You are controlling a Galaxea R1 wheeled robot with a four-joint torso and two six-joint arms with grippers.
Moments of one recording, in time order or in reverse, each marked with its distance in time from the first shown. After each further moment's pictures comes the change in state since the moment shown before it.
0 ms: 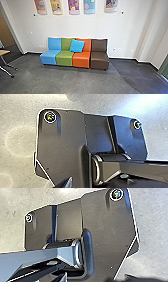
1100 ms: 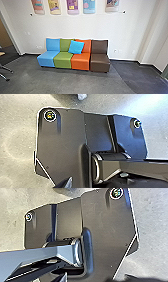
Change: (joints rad) left arm 0.002 0.000 0.000 0.000 0.000 0.000; right arm -0.001 0.000 0.000 0.000 -0.002 0.000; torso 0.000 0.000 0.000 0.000
